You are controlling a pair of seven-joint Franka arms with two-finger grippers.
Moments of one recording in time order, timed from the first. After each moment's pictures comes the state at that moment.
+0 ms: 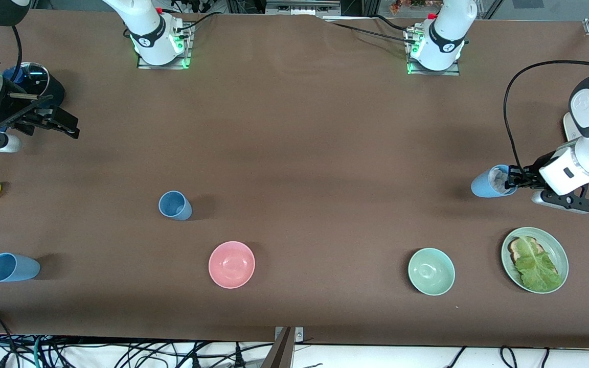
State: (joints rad) left arm 0.18 0.24 -0.08 -1.79 -0.09 1.95 0.30; right arm 0.10 0.09 -0.01 -1.51 -0.03 1.55 0.13
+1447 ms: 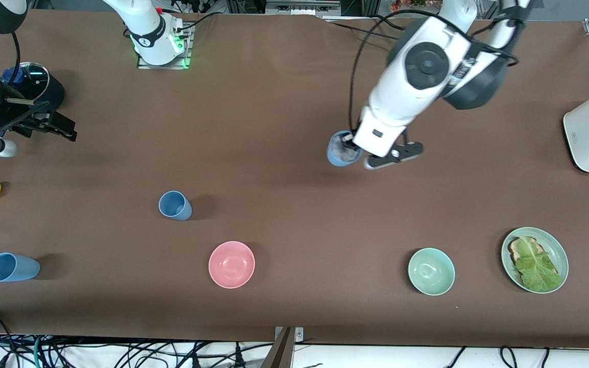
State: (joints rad) left arm -0.31 0.32 -0.33 -1.59 -0.07 1.88 -0.99; right arm 0.08 0.10 -0.02 -1.51 -0.03 1.55 0.13
